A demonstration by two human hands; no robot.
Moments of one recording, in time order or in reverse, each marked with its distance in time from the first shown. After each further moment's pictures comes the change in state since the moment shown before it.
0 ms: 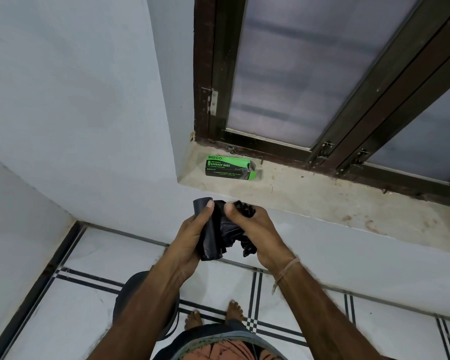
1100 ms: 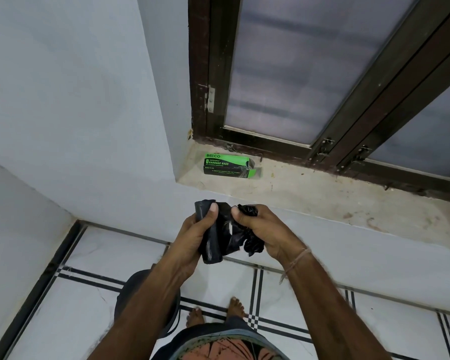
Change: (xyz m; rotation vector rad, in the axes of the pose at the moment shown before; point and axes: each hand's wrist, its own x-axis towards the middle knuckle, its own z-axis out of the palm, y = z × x) left_hand 0.002 0.001 0.007 0.006 -0.004 0.081; right_hand 0.013 -0.004 -0.026 -0.157 -0.109 0.109
